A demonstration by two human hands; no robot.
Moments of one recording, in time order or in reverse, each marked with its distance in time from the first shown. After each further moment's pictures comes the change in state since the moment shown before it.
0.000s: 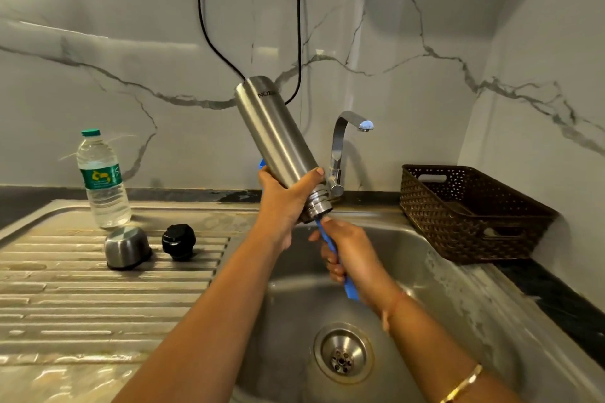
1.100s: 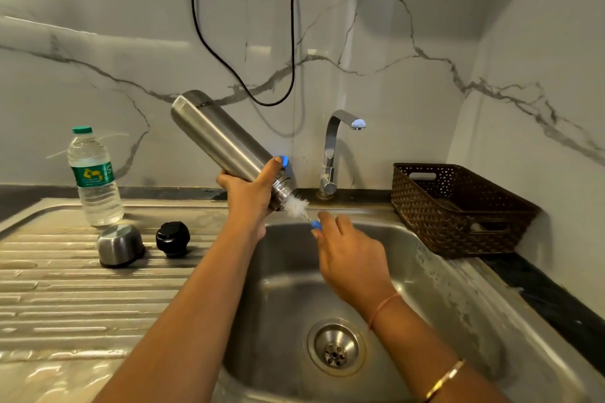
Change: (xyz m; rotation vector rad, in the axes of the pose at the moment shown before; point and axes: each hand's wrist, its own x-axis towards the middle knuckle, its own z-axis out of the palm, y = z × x) left_hand 0.016 0.006 -0.025 -0.126 0.214 -0.005; right_hand -0.004 0.025 -0.012 -1.400 0.411 -0.663
